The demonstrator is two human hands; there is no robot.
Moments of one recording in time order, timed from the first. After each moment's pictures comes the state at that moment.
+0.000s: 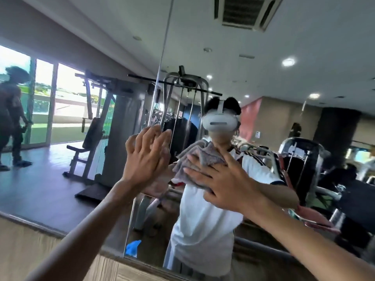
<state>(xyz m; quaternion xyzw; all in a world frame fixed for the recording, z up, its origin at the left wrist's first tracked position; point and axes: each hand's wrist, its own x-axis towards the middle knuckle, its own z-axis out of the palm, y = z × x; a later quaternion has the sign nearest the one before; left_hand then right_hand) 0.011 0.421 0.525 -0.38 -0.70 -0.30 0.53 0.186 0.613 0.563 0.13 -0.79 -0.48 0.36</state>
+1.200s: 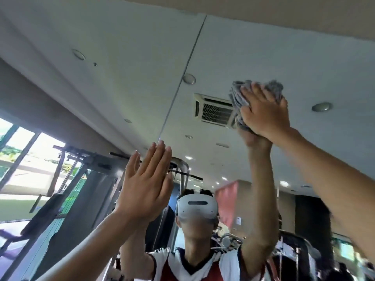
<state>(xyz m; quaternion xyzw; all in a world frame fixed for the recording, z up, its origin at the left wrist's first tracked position) -0.011 0.447 0.714 -0.31 -0.64 -0.31 0.63 0.172 0.603 0.953 -0.15 -0.73 -0.30 0.60</state>
